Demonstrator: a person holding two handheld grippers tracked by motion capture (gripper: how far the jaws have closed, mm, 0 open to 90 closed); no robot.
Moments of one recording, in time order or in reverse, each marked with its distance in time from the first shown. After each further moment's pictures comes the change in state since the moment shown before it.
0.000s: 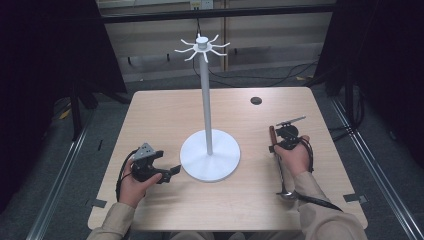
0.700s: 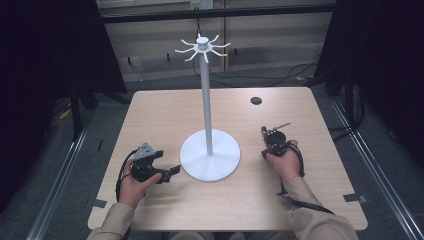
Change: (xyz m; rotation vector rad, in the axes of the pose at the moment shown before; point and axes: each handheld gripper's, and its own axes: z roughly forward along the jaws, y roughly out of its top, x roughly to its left) left arm 0.001 0.000 -0.001 0.000 -0.003 0.000; right arm 0.024 -0.009 0.020 -0.012 0.055 -0.199
